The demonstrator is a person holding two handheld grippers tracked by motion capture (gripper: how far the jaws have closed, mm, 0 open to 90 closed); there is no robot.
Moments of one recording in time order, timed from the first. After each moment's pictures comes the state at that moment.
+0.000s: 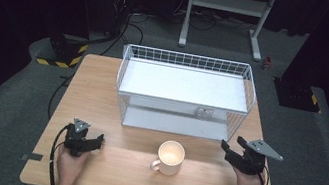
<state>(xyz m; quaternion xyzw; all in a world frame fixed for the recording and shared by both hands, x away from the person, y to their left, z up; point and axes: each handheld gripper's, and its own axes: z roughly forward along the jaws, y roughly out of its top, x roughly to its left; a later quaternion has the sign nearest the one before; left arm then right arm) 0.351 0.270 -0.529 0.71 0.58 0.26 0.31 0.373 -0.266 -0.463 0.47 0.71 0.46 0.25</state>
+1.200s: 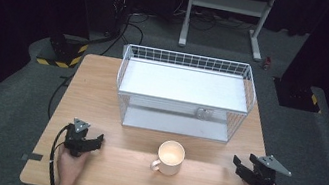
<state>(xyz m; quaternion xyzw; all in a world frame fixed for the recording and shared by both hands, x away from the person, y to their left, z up) 0.350 0.270 -0.529 0.71 0.58 0.26 0.31 0.355 -0.309 -0.507 0.53 0.70 0.40 0.25</state>
